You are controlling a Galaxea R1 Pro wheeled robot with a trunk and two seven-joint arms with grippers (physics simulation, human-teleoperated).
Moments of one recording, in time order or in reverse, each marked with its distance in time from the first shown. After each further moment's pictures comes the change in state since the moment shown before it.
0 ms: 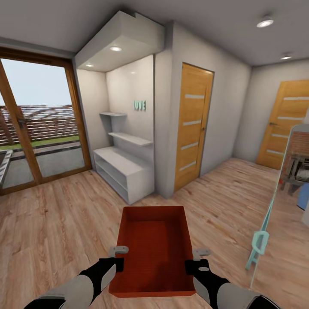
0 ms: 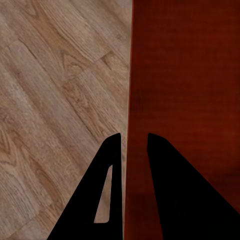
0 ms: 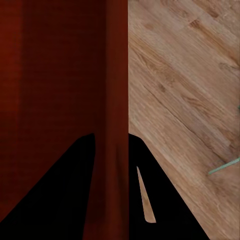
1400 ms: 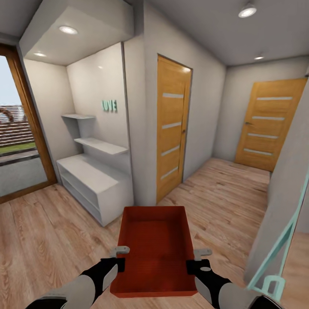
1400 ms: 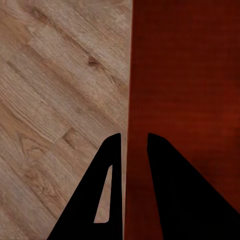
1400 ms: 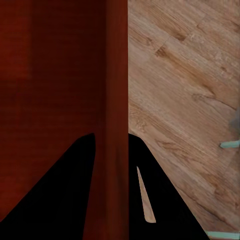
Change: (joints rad) left arm 0.000 -0.012 0.000 0.000 0.002 0.000 0.016; right arm 0.000 -0.012 -0.002 0.000 0.000 0.000 0.017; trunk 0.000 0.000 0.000
